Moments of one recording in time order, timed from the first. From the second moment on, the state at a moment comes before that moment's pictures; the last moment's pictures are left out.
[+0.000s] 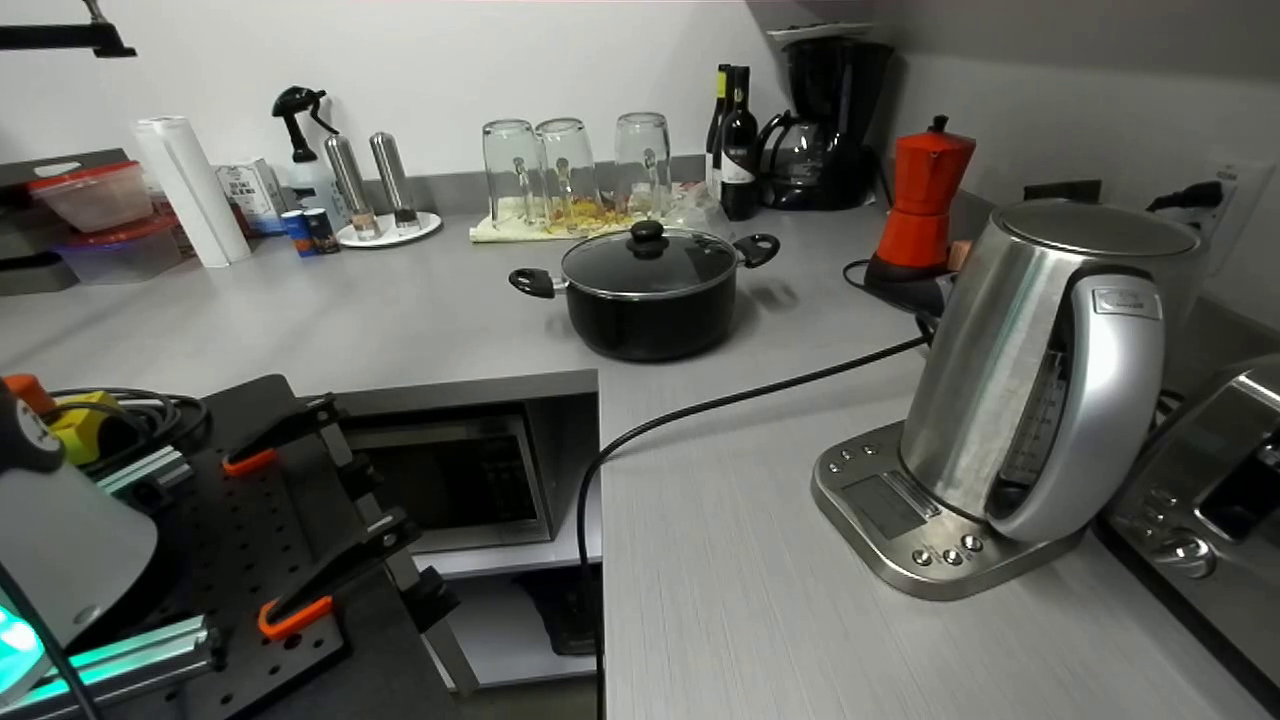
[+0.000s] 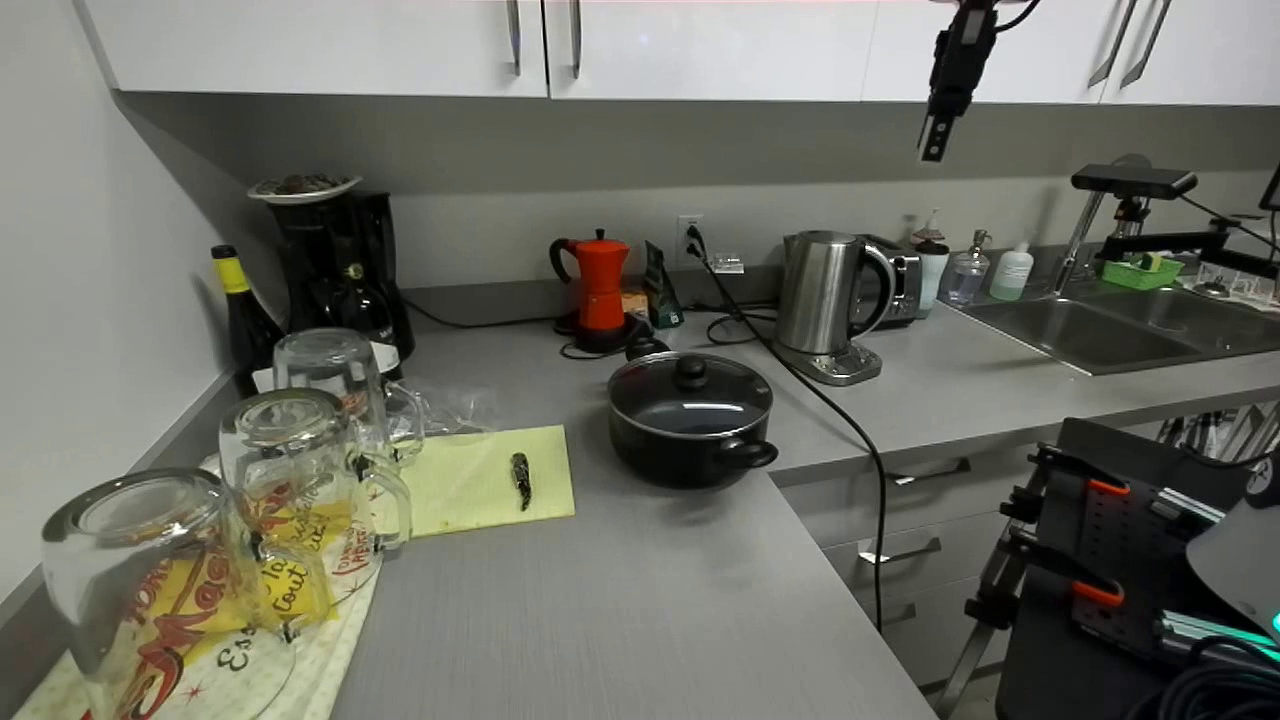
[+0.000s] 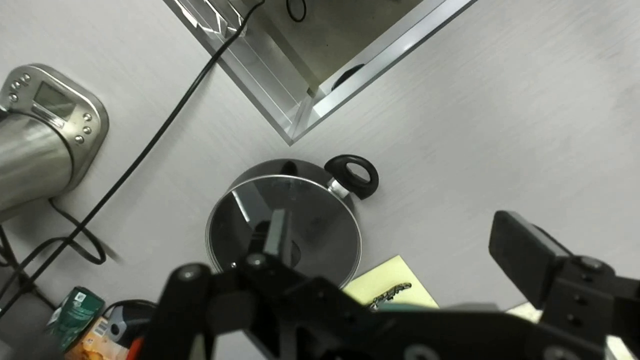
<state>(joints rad) 0.16 -0.57 0.16 -2.37 0.01 1.89 0.04</state>
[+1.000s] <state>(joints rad) 0.13 -0.05 0.03 -2.12 0.13 2.07 -0.19</state>
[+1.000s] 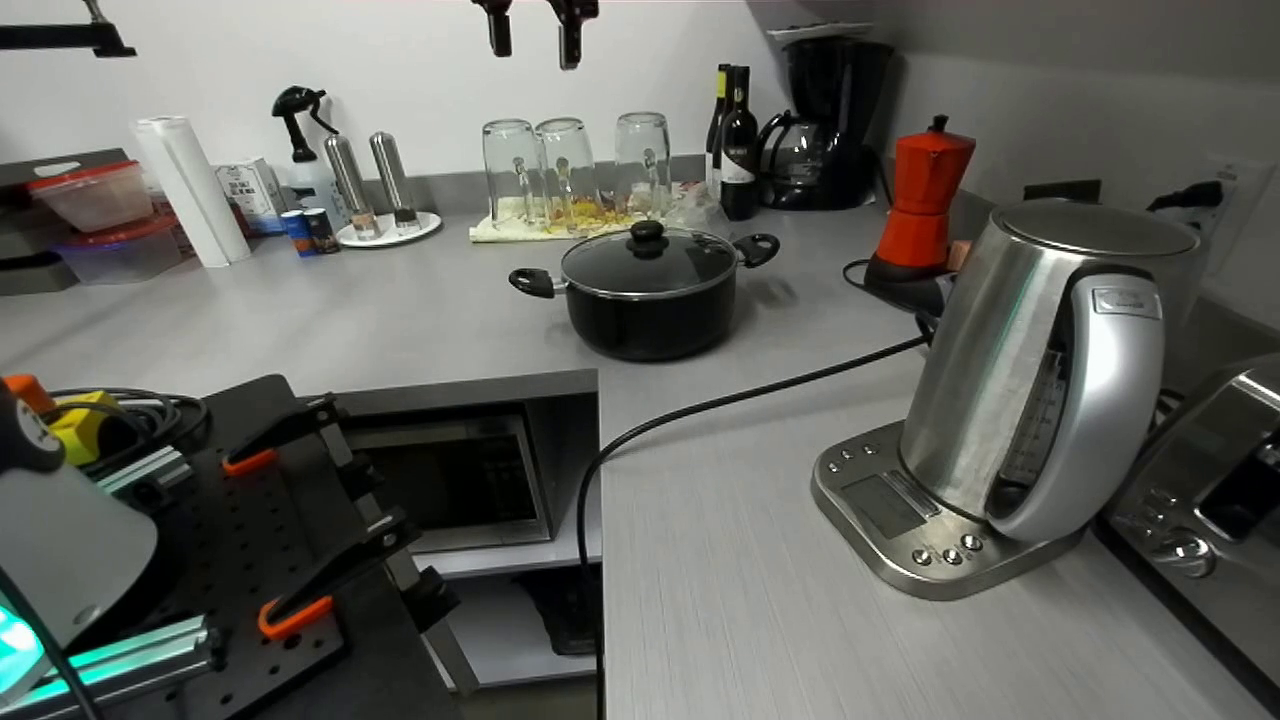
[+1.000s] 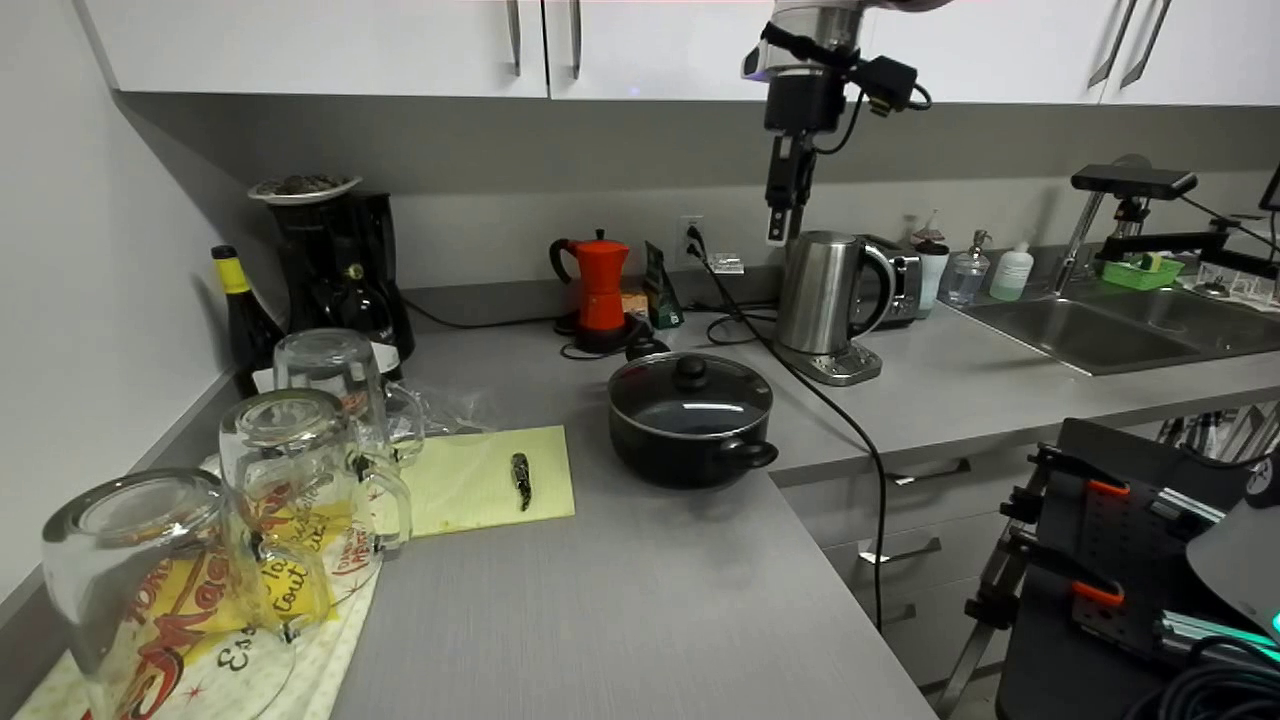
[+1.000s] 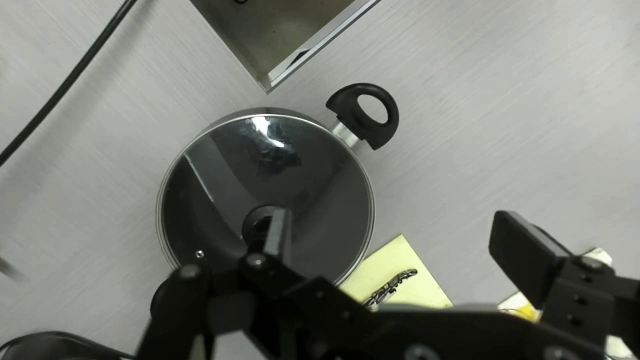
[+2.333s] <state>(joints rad) 0.07 0.48 0.03 -1.72 0.12 2.07 -0.17</state>
